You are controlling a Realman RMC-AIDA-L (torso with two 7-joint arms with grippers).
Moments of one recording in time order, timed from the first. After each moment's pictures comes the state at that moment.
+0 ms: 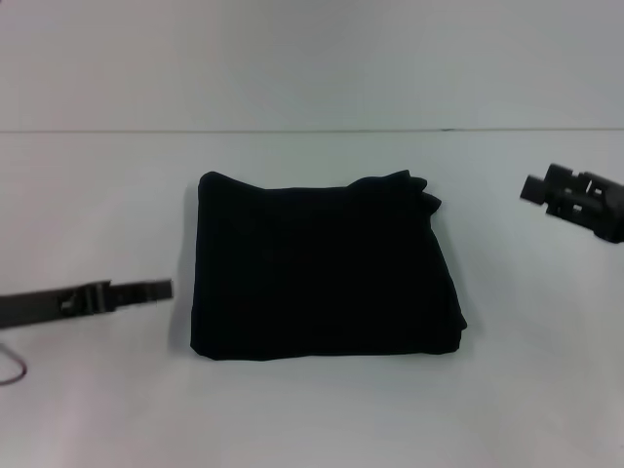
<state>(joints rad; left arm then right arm) -0.50 -2.06 0.41 0.75 2.24 1.60 -1.99 0.50 2.04 -0.42 -0.60 -1.89 -1.55 1.54</state>
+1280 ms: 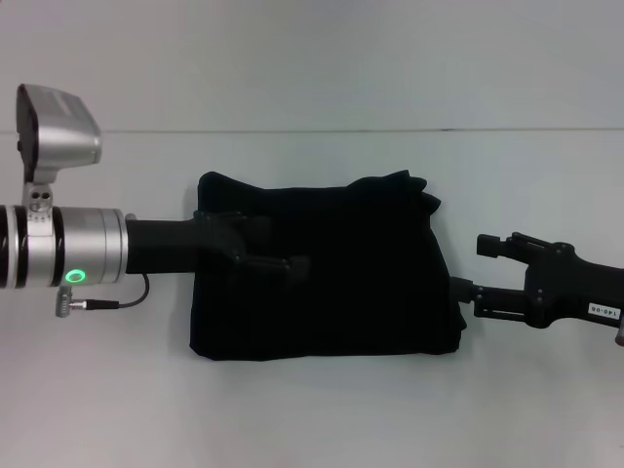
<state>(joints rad) -0.70 -2.11 0.58 0.65 2.21 1.45 -1.57 0.51 2.08 -0.56 -0.59 -2.01 -1.52 1.31</state>
